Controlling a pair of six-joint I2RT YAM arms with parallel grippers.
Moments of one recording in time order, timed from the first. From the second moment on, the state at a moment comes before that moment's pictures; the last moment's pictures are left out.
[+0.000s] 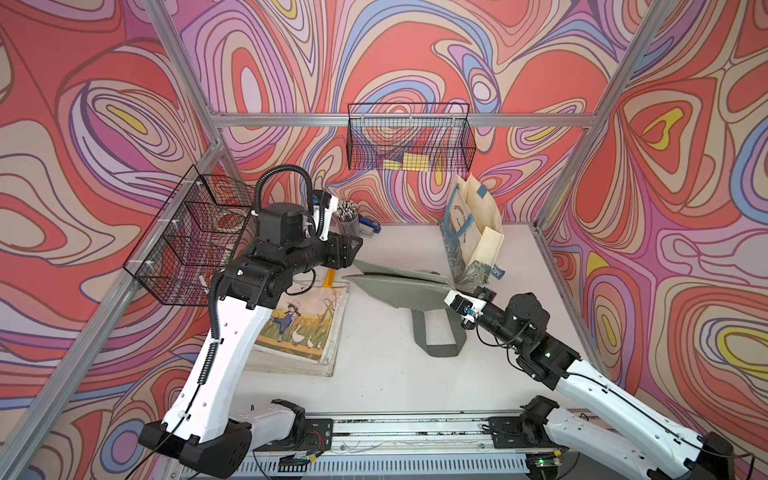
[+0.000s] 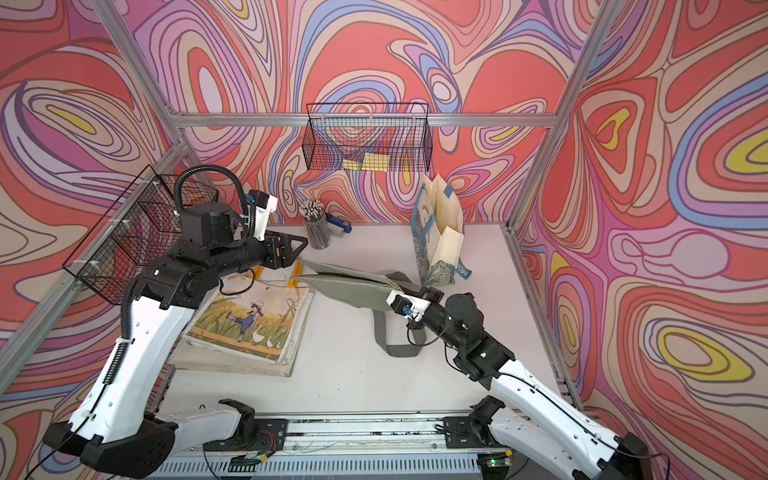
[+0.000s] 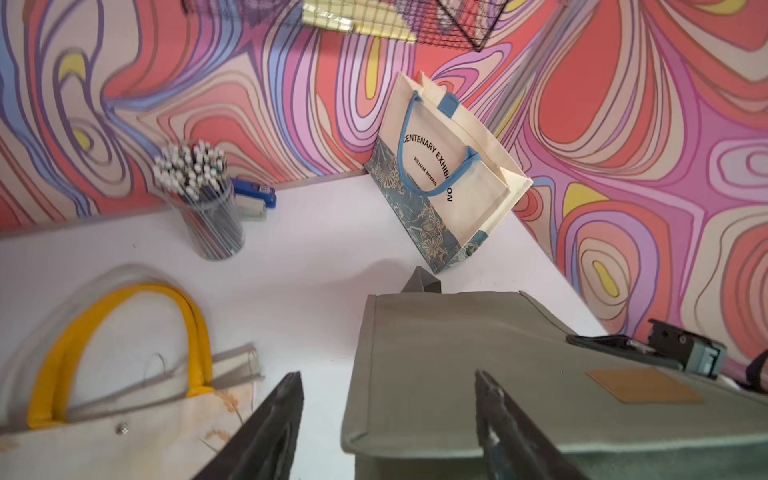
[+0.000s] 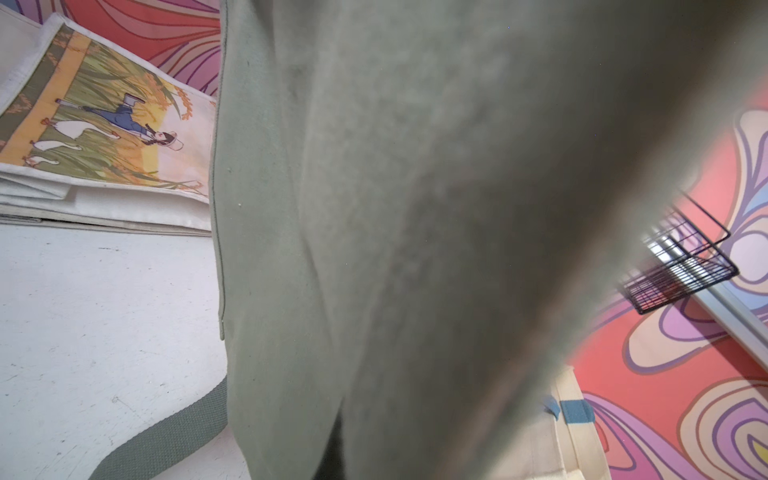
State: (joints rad) left arm -0.26 1.25 1.63 -0.89 0.34 -0.25; right arm 0.63 0.82 0.62 0.09 -0.10 -0.76
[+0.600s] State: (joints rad) left arm -0.15 1.41 1.24 -0.79 0.81 -0.68; right arm 0.63 0.77 0.64 -0.02 -0.28 -1.08
